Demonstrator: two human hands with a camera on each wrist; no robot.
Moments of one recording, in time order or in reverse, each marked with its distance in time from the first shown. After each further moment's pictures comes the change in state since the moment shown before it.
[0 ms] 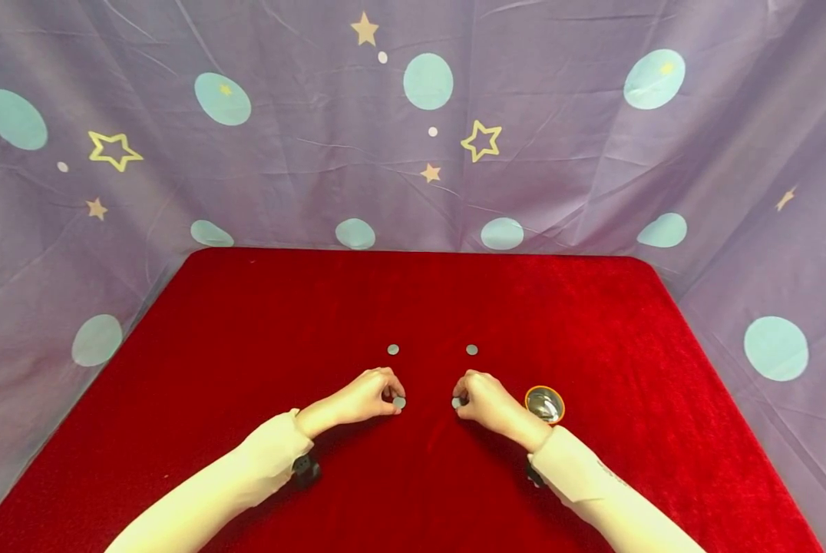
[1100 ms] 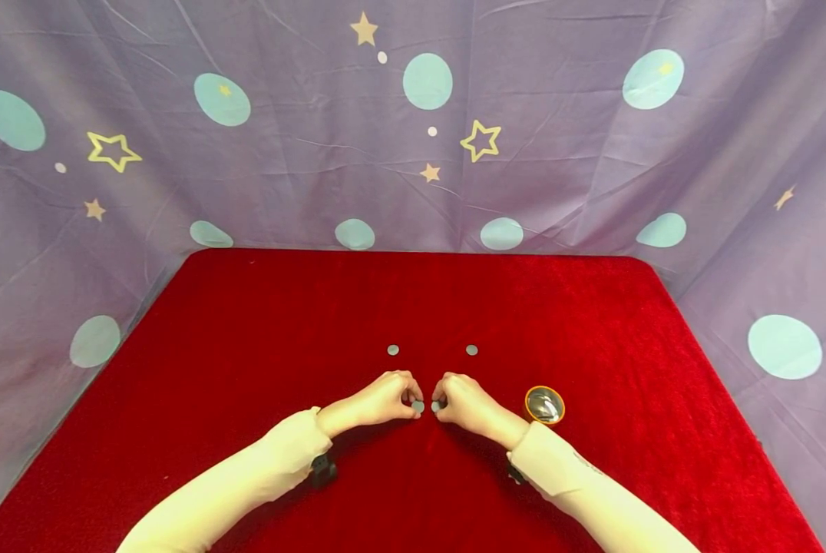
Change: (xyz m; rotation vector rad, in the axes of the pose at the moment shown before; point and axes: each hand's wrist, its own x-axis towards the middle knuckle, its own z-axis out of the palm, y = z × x) left_hand 0.019 0.016 0.012 0.003 -0.030 0.045; right_hand 0.015 -0.020 0.011 0.001 -0.082 -0.011
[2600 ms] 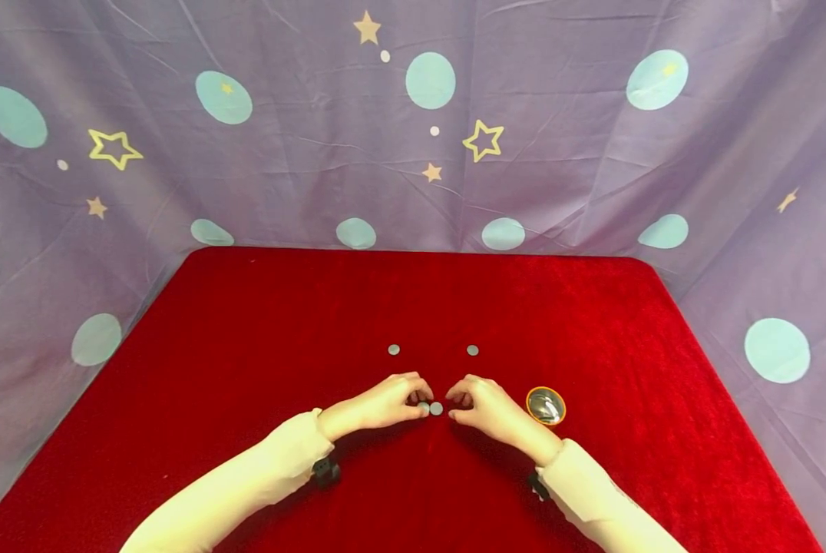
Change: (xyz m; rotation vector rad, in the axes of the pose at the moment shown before) left_hand -0.002 0.014 -0.006 -0.047 -0.064 0.005; right_hand -0.028 0.006 -0.018 0.119 0.057 -0.025
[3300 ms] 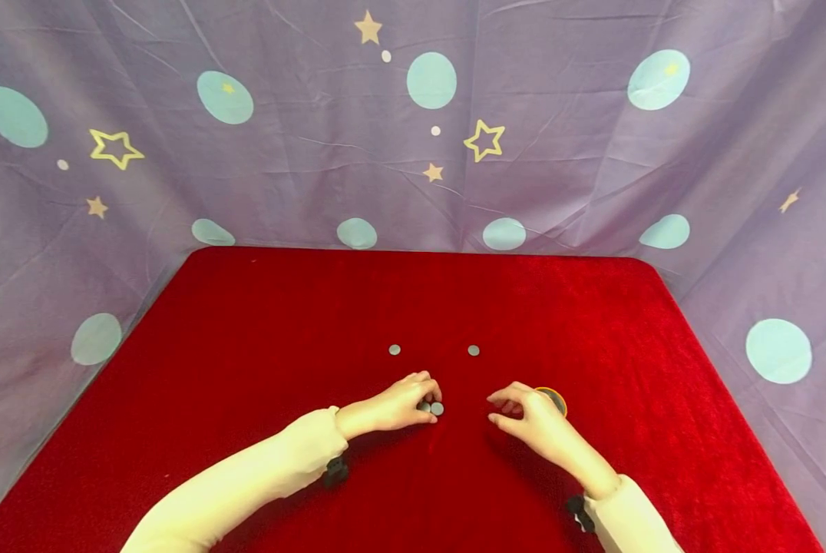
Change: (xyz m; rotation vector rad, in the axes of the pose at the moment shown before) left_hand 0.012 0.002 0.015 0.154 -0.012 -0.029; right_hand -0.049 0.007 -0.027 0.049 0.165 0.057
